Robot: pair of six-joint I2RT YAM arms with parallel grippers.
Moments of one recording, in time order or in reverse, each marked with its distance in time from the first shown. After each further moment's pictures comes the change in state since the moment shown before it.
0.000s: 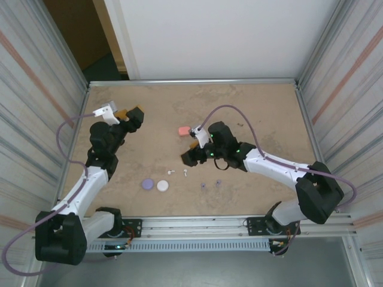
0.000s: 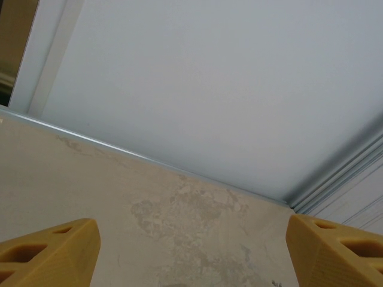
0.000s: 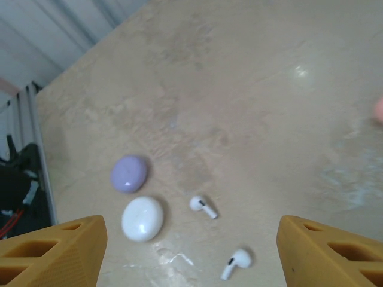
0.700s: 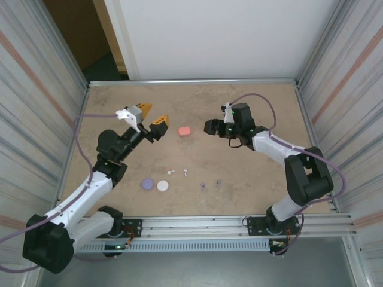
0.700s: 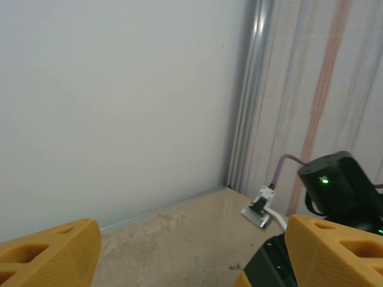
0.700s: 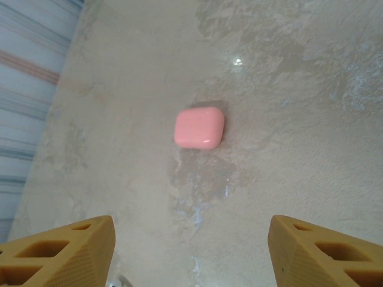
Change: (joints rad) left arm -0.273 -0.073 0.006 0.159 0.101 0.404; right arm -0.385 0.144 0.076 0.015 -0.026 0.330
